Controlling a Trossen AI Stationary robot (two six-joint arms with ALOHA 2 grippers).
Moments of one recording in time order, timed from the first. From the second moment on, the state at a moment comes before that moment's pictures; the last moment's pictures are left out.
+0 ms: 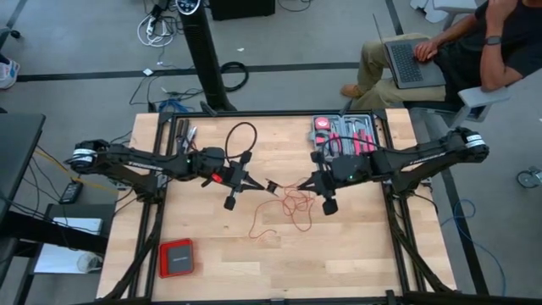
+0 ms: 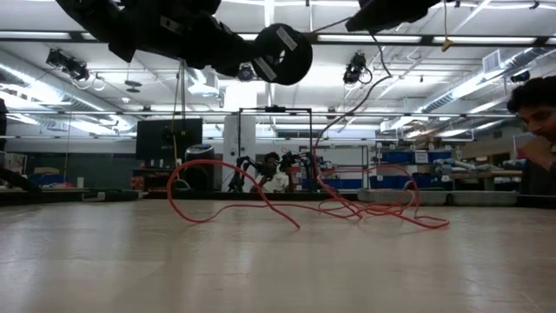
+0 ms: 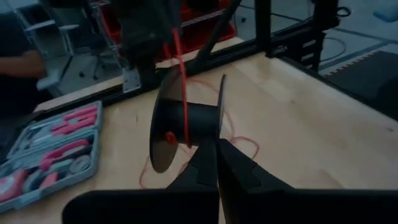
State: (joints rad) left arm 0.06 1.29 0.66 0.36 0.29 0.31; right arm 0.20 1.19 0.93 -0.27 0.12 -0.25
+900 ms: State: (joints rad) left arm 0.00 1.26 0.67 0.43 0.21 0.44; right arm 0.08 1.39 0.93 -0.02 0.08 -0.28
